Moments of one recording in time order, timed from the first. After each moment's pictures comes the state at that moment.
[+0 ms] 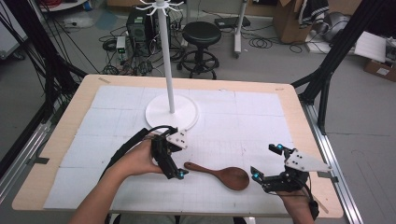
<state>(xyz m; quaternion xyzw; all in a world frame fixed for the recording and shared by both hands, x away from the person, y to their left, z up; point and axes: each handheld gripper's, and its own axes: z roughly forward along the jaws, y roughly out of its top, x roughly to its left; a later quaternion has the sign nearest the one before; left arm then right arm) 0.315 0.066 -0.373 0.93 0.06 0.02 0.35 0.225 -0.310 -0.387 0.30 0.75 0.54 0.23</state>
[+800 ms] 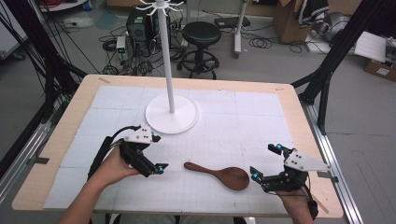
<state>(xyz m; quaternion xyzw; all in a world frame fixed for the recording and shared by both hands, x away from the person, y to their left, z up) 0.301 0.146 -0.380 0.87 0.16 0.07 0.45 0.226 -0.308 -0.387 0.30 0.75 0.54 0.23</state>
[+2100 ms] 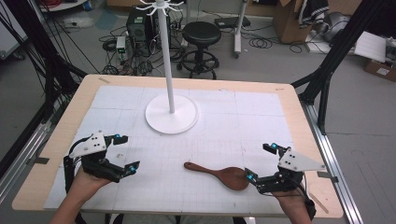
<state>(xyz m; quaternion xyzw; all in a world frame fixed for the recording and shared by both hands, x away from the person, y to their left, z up) 0.261 0.226 -0.388 0.77 0.24 0.13 0.57 0.224 -0.291 -0.377 0.28 0.77 0.53 0.23</state>
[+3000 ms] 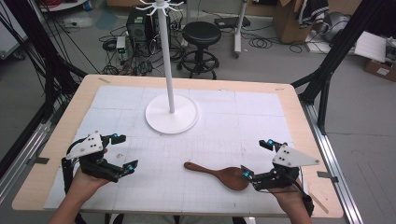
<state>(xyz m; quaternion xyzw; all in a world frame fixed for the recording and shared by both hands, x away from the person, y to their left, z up) 0.261 0.231 -0.389 0.76 0.25 0.15 0.58 0.231 -0.279 -0.368 0.27 0.78 0.51 0.24</state>
